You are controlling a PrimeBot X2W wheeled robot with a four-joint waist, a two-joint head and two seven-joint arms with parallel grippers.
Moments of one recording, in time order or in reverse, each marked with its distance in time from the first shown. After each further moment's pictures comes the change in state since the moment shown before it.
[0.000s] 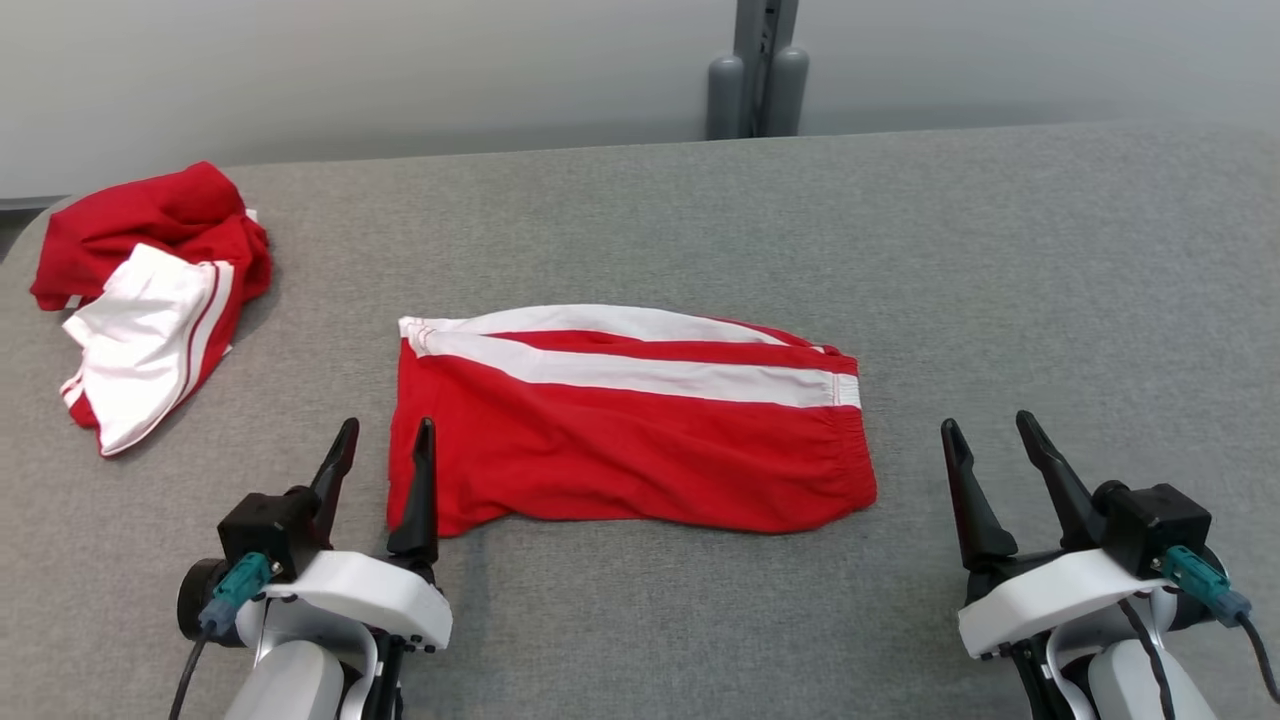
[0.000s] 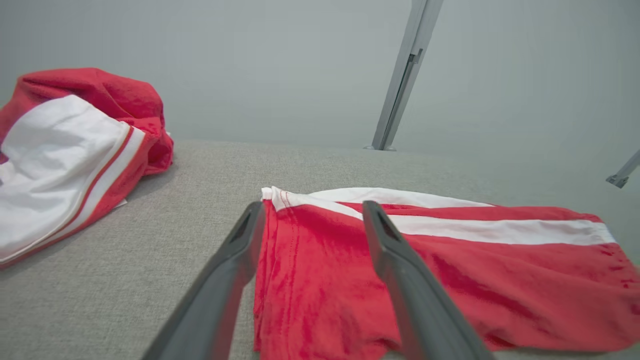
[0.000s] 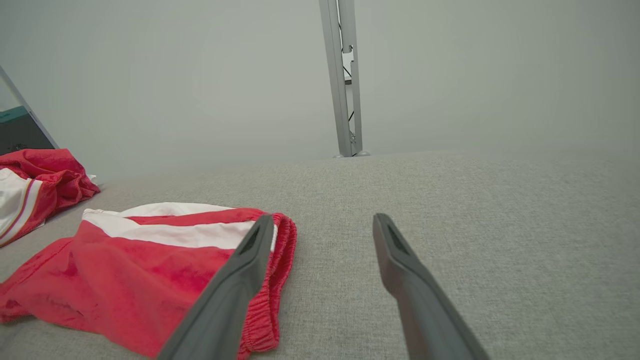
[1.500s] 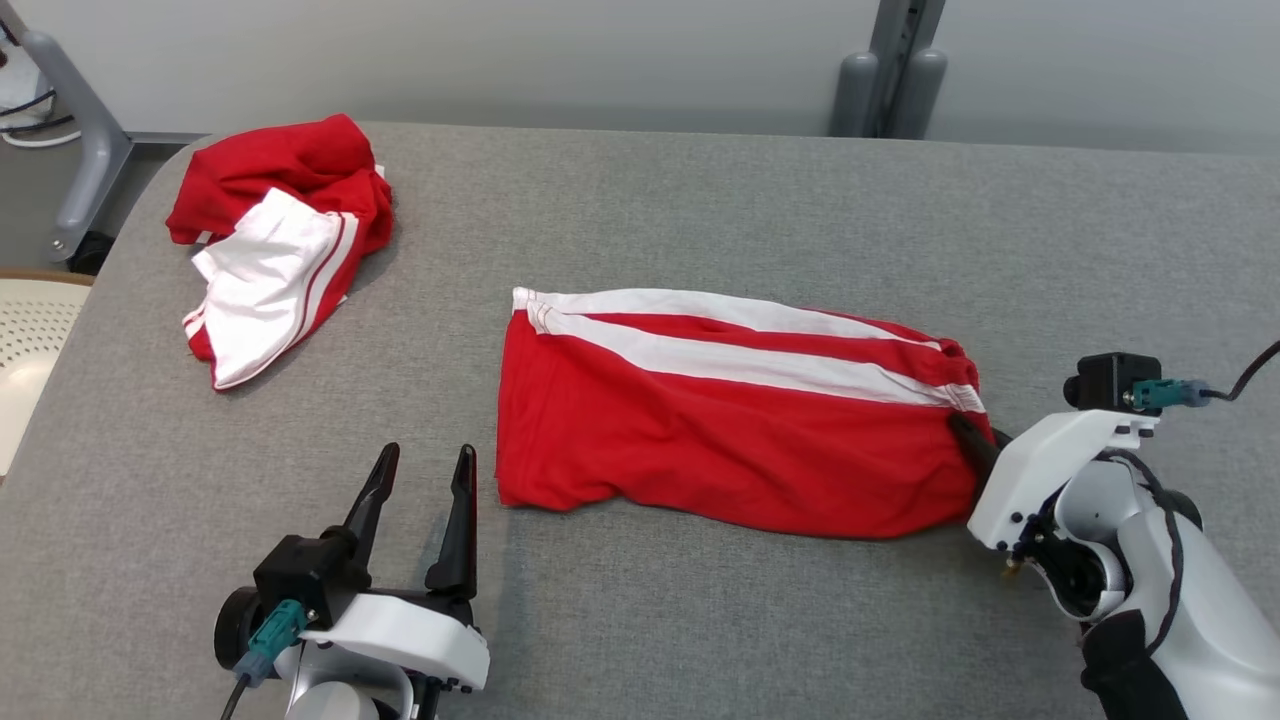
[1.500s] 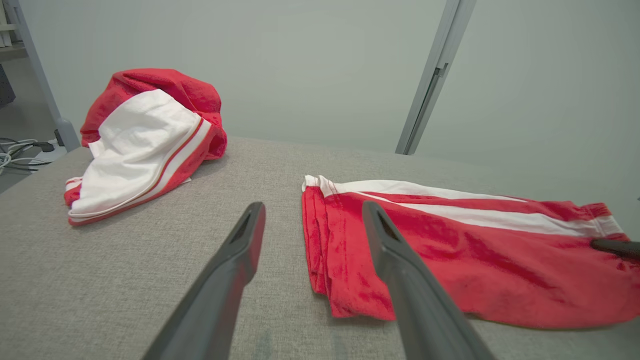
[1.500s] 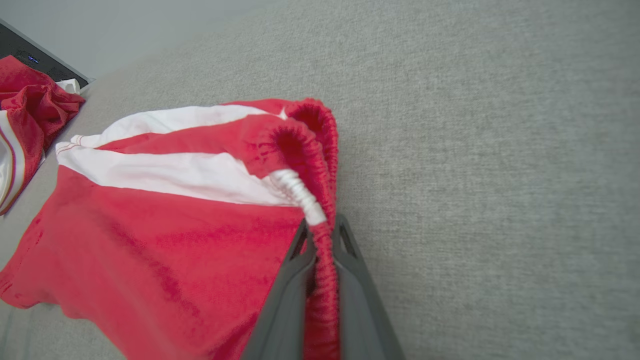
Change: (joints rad) left arm 0.107 -0.091 0.065 -0.115 0.121 -0.060 -0.002; right arm -0.324 -0.038 -0.005 0.423 0.242 0.000 0.478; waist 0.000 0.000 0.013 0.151
